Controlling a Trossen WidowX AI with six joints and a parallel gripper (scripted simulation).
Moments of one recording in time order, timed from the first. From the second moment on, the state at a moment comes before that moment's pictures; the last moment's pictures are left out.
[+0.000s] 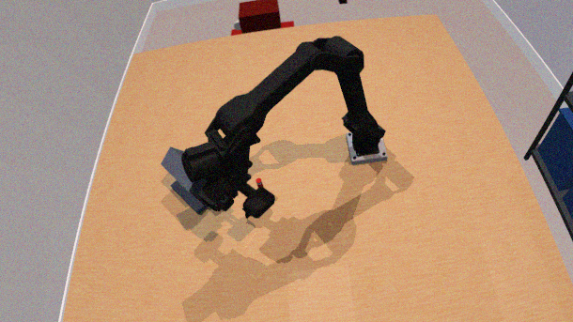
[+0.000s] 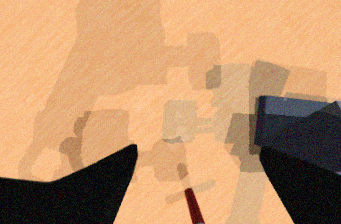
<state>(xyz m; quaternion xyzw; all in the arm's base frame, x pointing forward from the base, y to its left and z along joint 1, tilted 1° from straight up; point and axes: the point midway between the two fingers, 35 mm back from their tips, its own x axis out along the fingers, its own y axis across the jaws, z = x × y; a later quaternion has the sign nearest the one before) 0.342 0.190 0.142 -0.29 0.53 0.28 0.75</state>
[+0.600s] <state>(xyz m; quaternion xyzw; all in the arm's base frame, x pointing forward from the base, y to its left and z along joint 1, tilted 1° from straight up) 0.296 0.111 0.126 -0.27 0.64 0.26 0.67</state>
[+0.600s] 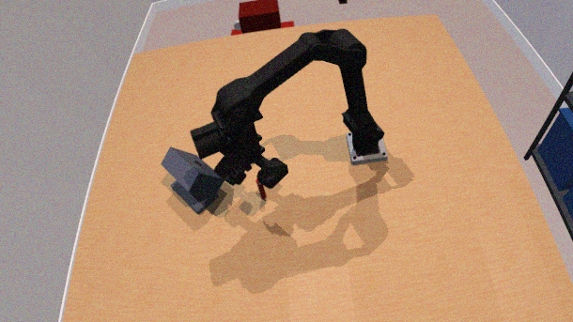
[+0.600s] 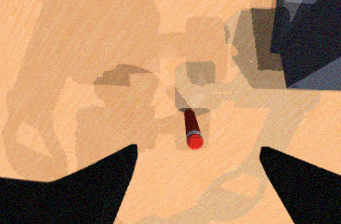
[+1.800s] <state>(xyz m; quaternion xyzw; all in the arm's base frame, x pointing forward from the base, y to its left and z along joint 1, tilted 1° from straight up) 0.298 0.110 0.072 -0.27 0.64 0.26 0.67</state>
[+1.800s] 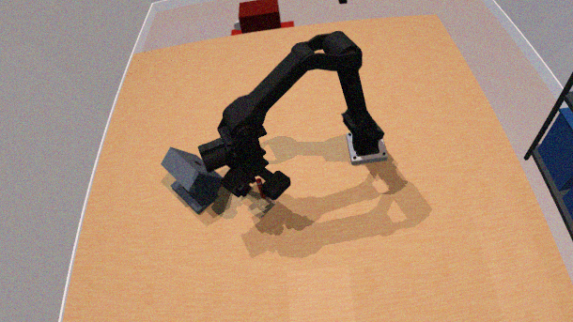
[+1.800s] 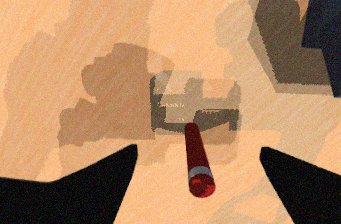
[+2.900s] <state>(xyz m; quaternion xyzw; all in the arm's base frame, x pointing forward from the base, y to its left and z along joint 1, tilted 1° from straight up) 0.297 0.109 0.067 -0.27 0.64 0.26 0.67</state>
